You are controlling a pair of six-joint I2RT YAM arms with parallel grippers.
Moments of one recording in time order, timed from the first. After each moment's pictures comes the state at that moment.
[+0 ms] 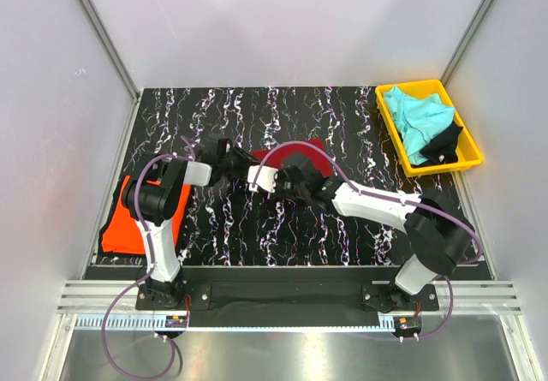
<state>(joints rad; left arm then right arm) -0.28 1.97 0.95 0.33 0.50 -1.34 0.87 1.61 1.00 0.00 -0.05 -0.70</state>
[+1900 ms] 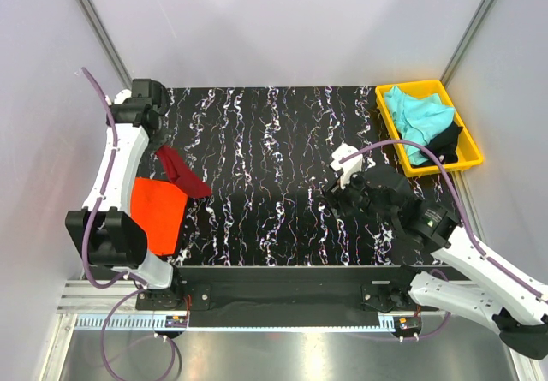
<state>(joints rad) -0.01 1.54 1.57 -1.07 -0.38 -0.80 0.87 0.84 0.97 -0.55 0.11 -0.02</state>
